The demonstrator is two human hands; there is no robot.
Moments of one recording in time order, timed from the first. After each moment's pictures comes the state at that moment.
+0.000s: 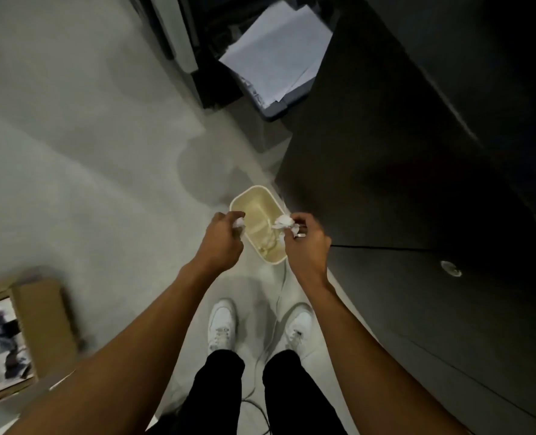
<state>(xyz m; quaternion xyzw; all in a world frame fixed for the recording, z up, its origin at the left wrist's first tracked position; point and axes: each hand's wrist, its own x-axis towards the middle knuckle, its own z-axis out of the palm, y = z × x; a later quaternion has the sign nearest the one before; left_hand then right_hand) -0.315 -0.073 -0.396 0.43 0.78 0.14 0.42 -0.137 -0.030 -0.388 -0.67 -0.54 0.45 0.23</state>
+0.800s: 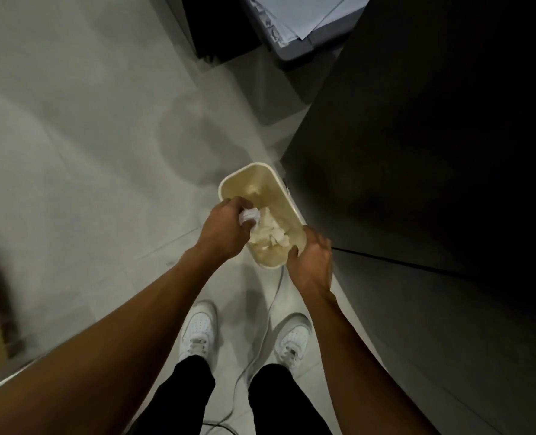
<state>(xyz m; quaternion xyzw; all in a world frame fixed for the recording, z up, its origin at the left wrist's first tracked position) -0.300 -0.048 -0.569 0.45 0.78 0.18 0.39 -0.101 -0.033 -0.594 -0.68 -0.65 0.33 -0.01</state>
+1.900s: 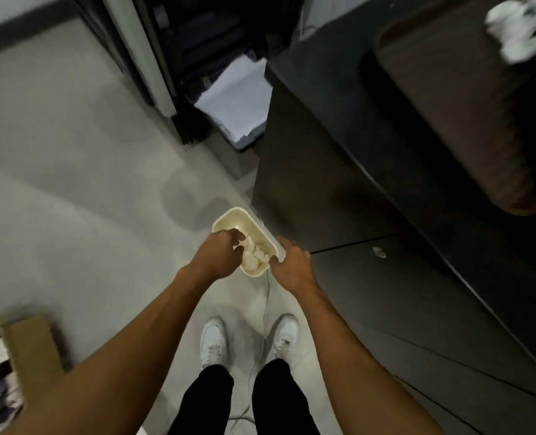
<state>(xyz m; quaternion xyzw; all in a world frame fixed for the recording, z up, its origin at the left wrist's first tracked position) -0.289 -0.061 -0.318 0.55 0.72 0.07 0.41 -0.100 -0.044 -0.327 -0.66 -0.62 0.43 0.01</state>
